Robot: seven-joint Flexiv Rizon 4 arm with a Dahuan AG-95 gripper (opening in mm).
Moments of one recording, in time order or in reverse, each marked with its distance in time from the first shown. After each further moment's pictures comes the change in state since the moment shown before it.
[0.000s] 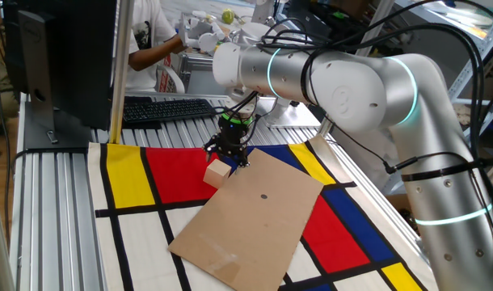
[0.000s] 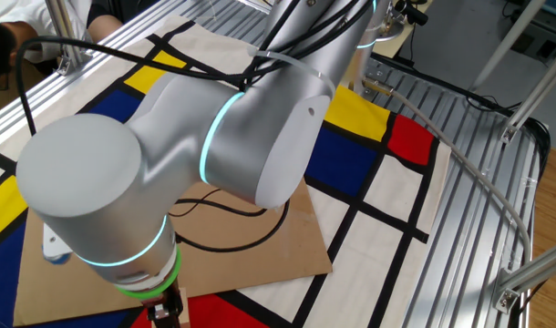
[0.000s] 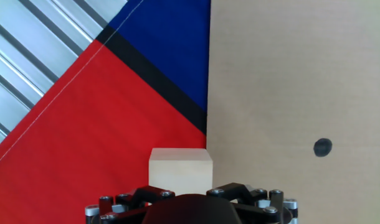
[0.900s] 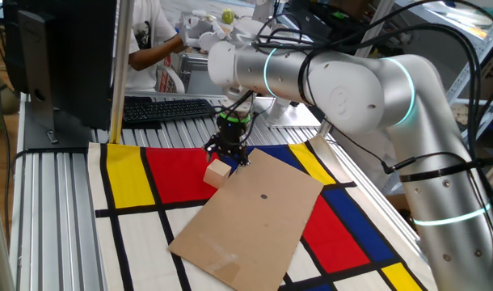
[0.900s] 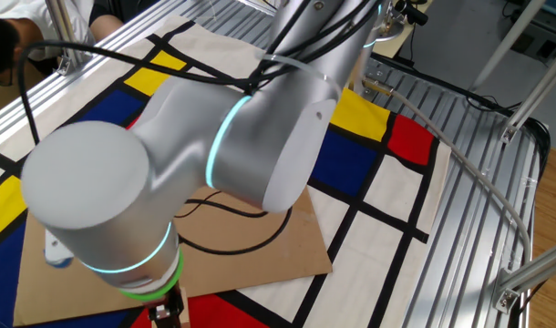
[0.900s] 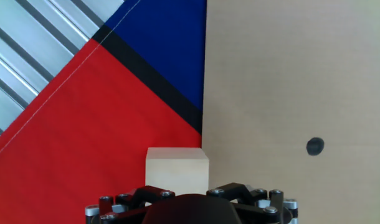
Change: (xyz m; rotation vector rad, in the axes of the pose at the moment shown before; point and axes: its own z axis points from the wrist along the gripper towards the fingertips) arm 0.001 -0.001 -0.001 0.029 -0.005 -0.001
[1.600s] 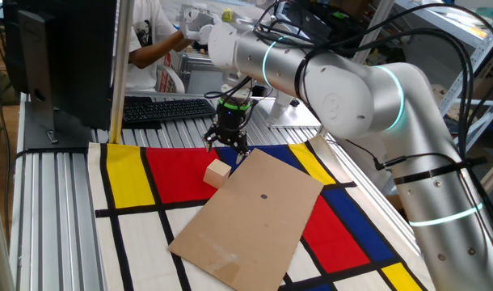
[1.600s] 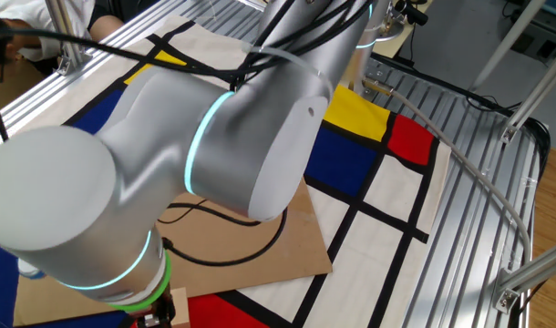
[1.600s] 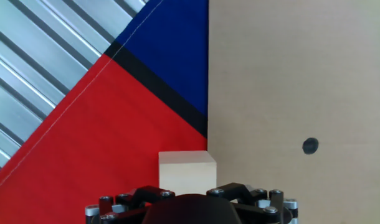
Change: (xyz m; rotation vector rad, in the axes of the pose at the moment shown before) arm -0.009 0.007 -0.027 0.033 0.016 0.019
